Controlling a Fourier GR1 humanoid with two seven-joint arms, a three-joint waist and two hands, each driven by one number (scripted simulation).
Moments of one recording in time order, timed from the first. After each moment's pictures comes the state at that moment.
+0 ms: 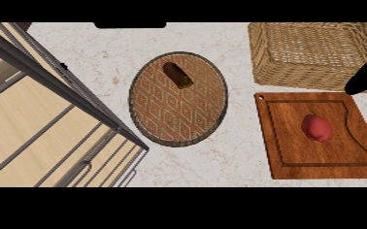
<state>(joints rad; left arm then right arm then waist) -0.19 0.47 -0.06 -1.37 0.29 0.12 0.16 -0.84 -0.81 0.17 -1.62 0.16 0.64 0.96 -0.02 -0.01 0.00</state>
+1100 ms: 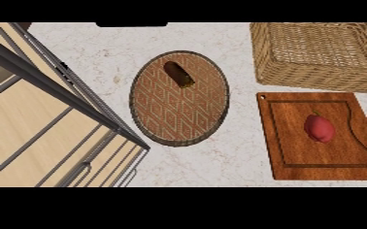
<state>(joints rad) -0.18 0.43 -0.02 -1.40 0.25 0.09 0.19 -0.16 -0.76 -0.15 -2.08 0.21 0.55 0.77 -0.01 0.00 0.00</state>
